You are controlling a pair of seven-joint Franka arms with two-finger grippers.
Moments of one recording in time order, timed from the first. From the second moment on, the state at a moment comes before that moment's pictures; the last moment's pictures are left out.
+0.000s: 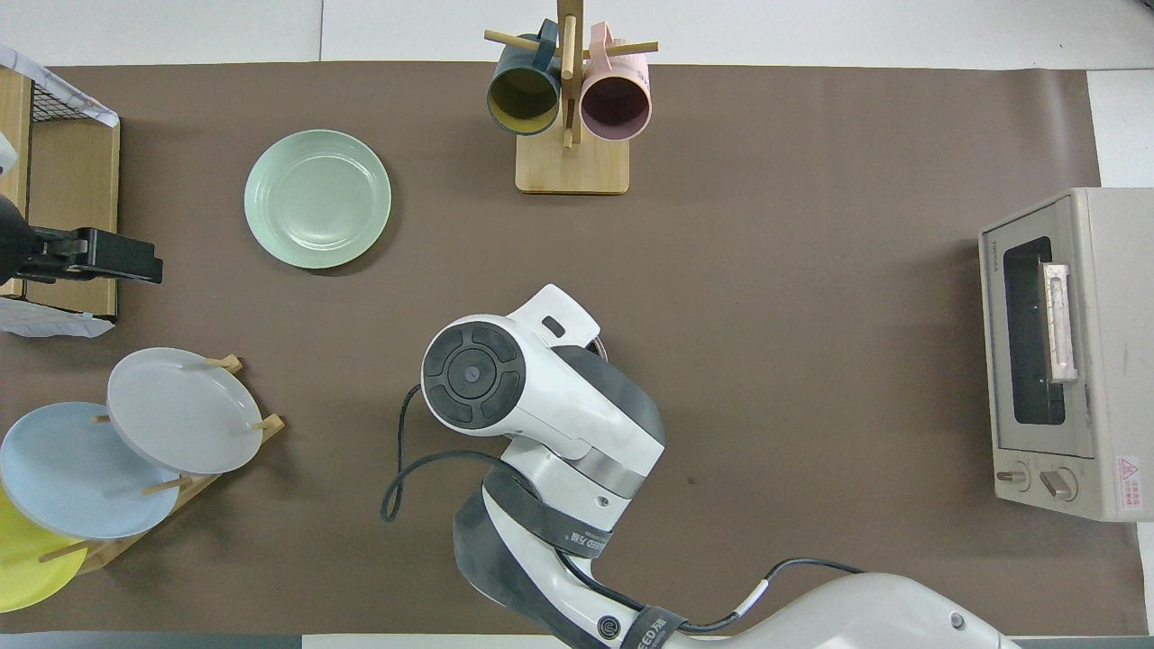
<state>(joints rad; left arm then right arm) -0.09 -0.05 -0.02 -1.63 -0.01 1.63 -0.02 0.31 0.42 0.55 -1.64 -0.30 1.98 0.93</state>
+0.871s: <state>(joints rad) -0.09 -0.05 -0.03 -1.64 -0.01 1.63 -0.02 0.30 0.42 0.54 -1.64 -0.30 1.98 0.92</state>
